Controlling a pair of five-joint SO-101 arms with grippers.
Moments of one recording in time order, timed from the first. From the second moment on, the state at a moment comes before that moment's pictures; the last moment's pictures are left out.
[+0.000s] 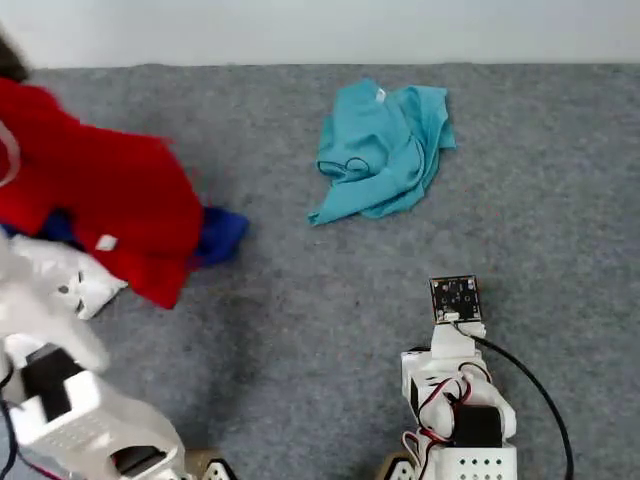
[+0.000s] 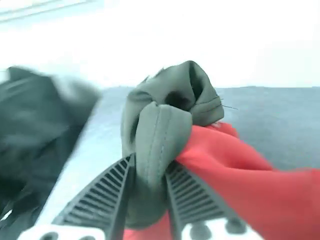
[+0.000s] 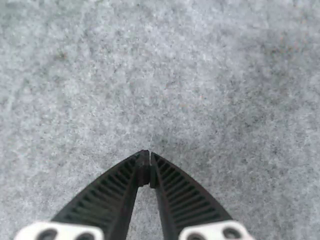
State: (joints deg) left arm -36.9 8.4 -66.9 98.9 -12.4; right arm -3.4 -103.6 95.6 74.5 2.2
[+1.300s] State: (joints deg) left arm -33.1 -27.3 -15.3 99.4 -23.9; right arm -3.4 -103.6 95.6 74.5 2.2
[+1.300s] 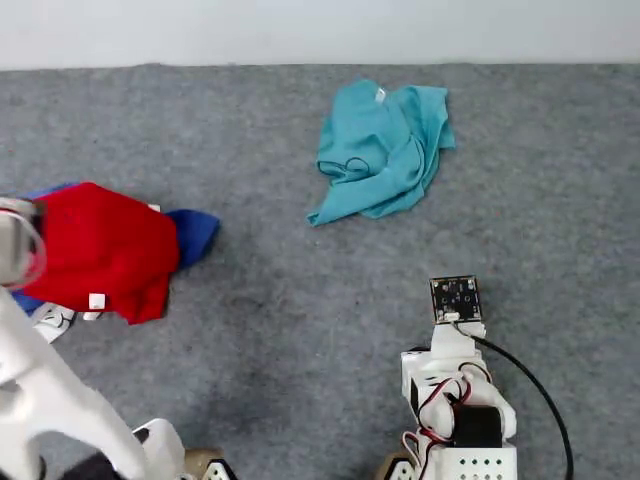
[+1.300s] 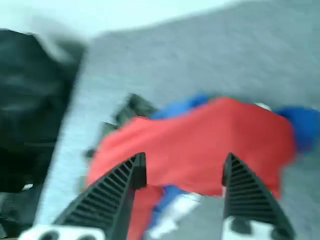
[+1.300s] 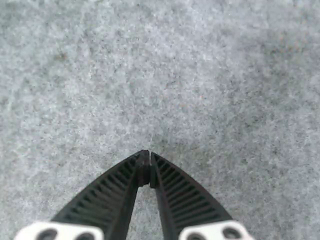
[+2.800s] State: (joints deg) left arm -21.5 -35.4 10.3 99.0 -13.7; right arm 5.0 -60.7 56.3 56.8 18.4
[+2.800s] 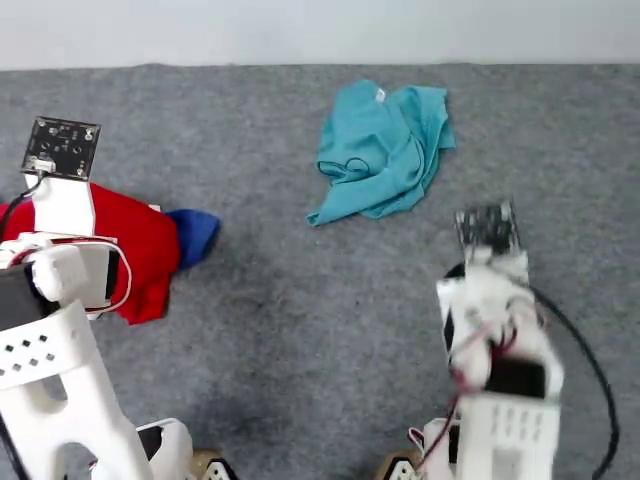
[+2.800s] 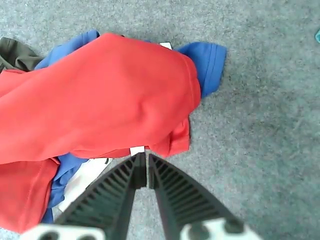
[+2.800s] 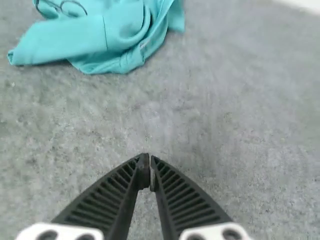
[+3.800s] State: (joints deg) left arm -21.5 -35.7 10.3 99.0 -13.7; right arm -5.5 35.4 -20.5 57.8 17.9
